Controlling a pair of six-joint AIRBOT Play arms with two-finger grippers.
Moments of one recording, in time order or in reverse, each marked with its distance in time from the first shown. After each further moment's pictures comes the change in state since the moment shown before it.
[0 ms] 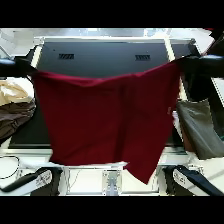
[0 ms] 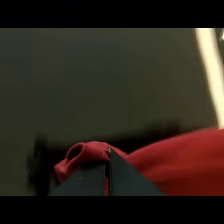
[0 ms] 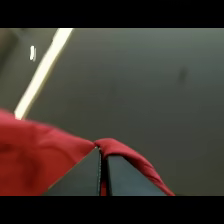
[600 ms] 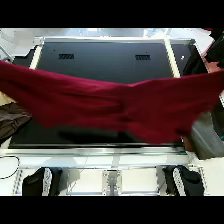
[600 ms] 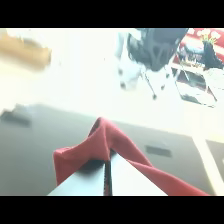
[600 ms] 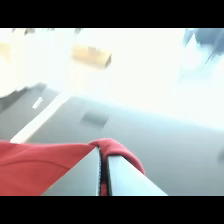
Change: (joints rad) left arm 0.326 0.806 -0.178 -0.213 0.307 -0.038; right arm -0.148 0.747 0.024 0.012 0.034 0.050
